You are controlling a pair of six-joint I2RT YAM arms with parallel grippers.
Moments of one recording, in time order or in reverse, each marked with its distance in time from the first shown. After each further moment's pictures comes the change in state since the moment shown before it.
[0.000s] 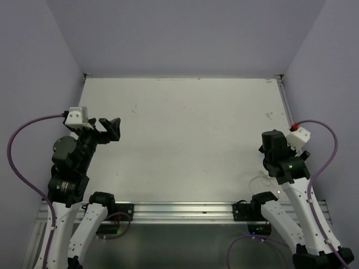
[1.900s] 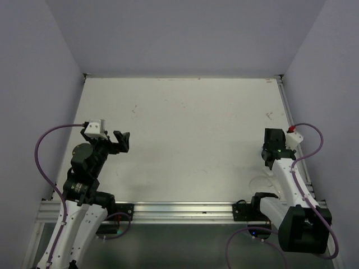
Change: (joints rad) left arm -0.053 -0.102 -0.328 0.091 -0.002 0.042; right arm -0.291 0.295 -0.261 0.399 -0.163 -0.008
